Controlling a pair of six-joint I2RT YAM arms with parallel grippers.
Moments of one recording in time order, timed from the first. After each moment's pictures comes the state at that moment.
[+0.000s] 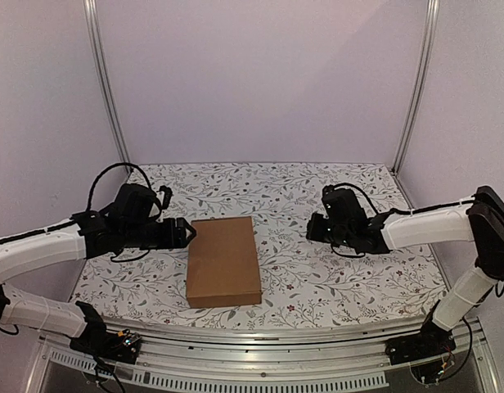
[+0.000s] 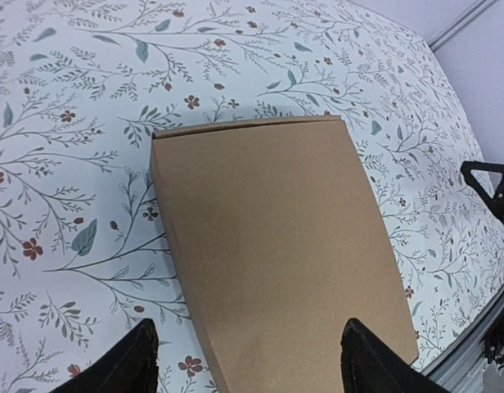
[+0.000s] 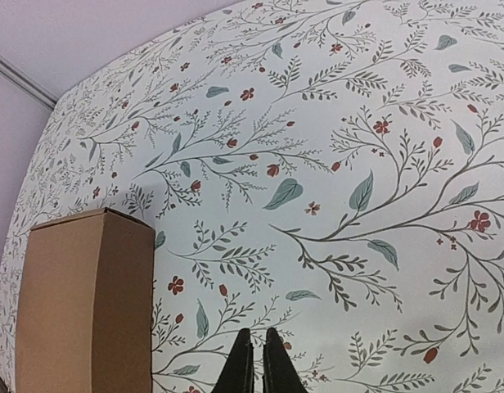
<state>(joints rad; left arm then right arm) -0.68 1.13 0.72 -0.31 -0.06 -0.58 0.78 1.63 0.84 0.13 0.27 0.78</state>
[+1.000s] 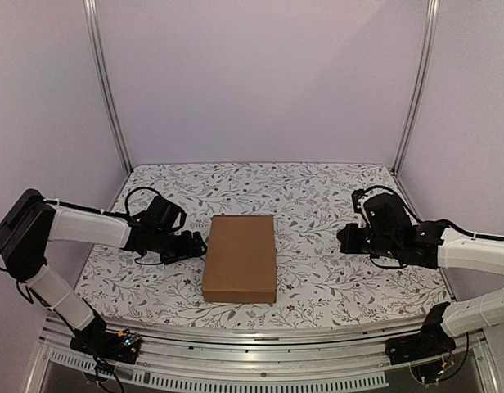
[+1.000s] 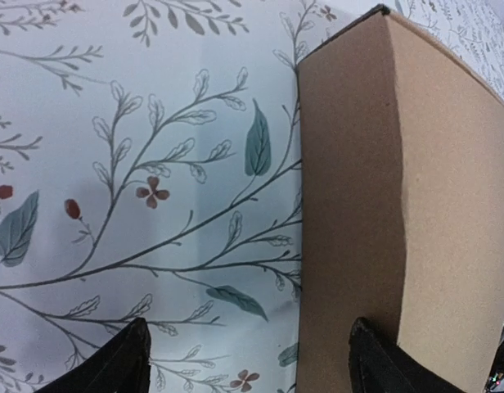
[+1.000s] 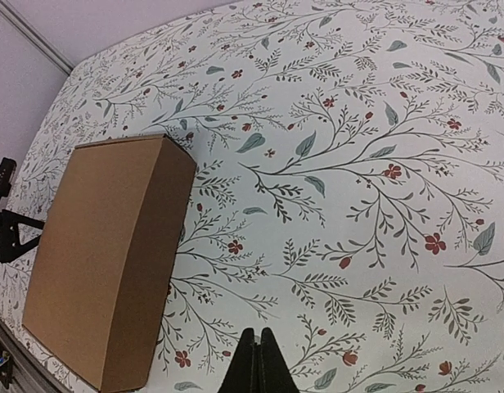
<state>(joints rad) -0.57 1.55 0.70 -0.11 0.07 -0.69 0.78 1.15 0.67 -0.20 0.23 0.65</state>
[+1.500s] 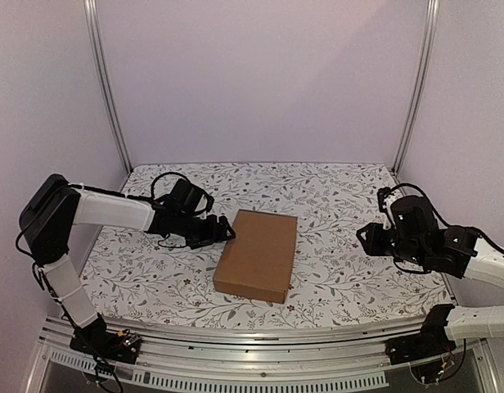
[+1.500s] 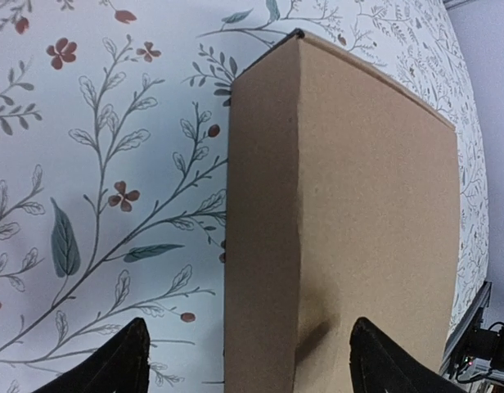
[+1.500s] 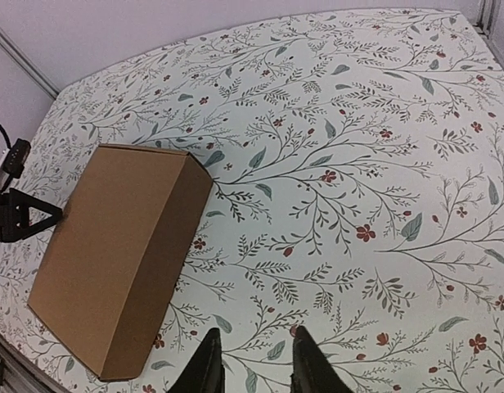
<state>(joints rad) -0.63 1.75 0.97 -0.09 0.19 -0.68 0.78 0.88 0.65 -0.42 0.32 0.64</state>
